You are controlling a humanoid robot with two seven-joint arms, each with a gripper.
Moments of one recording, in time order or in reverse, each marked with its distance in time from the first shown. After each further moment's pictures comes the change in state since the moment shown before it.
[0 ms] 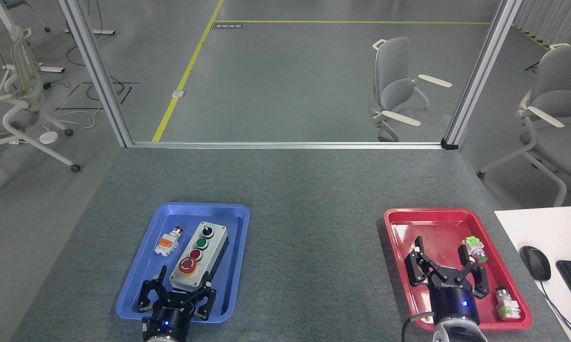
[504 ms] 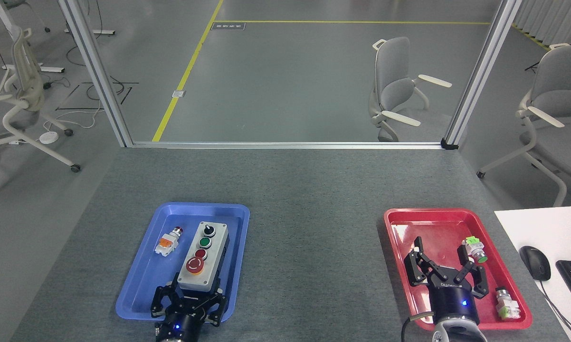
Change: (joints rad) left arm -0.019 -0.039 -0.011 0.064 0.022 -0.052 0.002; right arm -0.001 0.002 -0.001 0.000 0.000 0.001 0.004
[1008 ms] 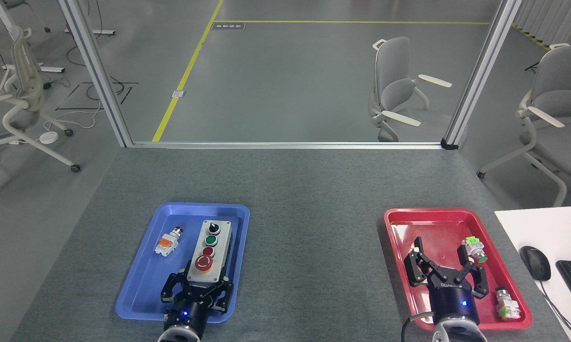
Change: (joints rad) left arm -0.080 -0.020 -0.004 0.100 0.001 -0.036 0.000; right arm 0.001 -0.001 0.001 0.000 0.000 0.000 0.000
